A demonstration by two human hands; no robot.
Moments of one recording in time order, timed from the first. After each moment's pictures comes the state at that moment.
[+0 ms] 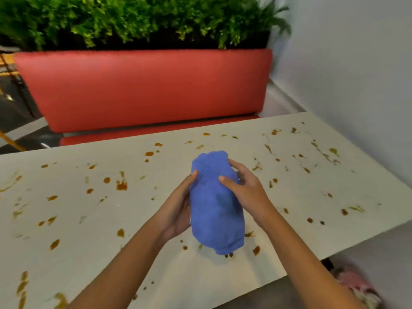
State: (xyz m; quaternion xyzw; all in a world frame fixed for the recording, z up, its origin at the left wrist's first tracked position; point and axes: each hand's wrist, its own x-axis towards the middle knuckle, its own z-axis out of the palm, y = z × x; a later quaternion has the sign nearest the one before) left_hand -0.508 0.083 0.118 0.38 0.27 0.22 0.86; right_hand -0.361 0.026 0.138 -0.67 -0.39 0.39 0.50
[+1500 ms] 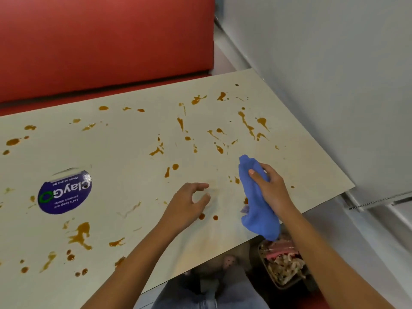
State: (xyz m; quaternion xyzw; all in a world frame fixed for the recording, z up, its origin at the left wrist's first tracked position) left_hand -0.188 -0.005 0.042 0.75 0.46 0.09 0.46; right_hand 0.007 -0.084 0.042 -0.77 -0.29 0.35 0.45
